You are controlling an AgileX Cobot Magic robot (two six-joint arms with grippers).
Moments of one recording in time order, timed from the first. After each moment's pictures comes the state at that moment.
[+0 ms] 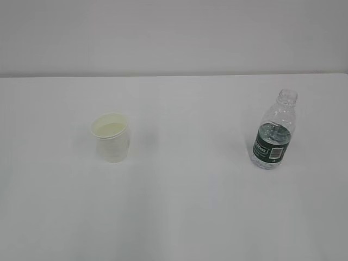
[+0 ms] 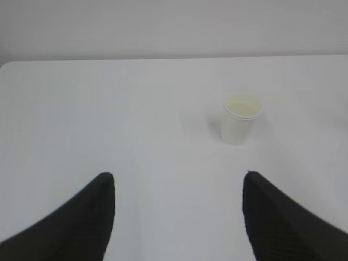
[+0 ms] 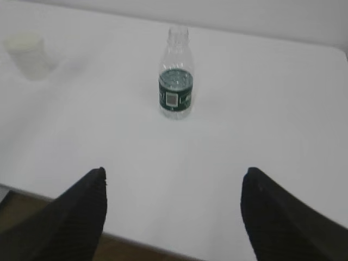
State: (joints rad) left arm -0.24 0.05 -0.59 0.12 0.98 -0.21; right arm 0.23 -0.01 -0.60 -0.03 1.16 -0.10
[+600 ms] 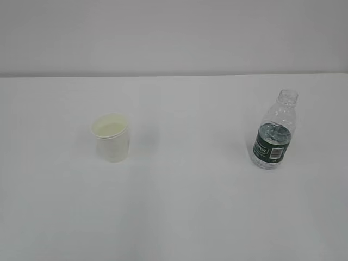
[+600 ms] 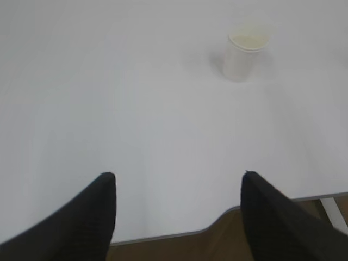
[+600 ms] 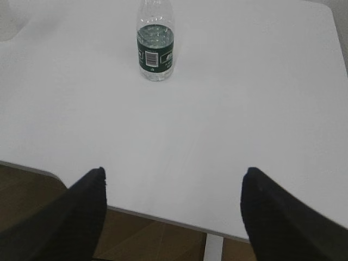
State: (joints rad) left arm -0.24 0.00 -0.57 0.08 1.18 -0.21; right arm 0.23 -0.02 -0.58 -0.10 1.27 -0.07
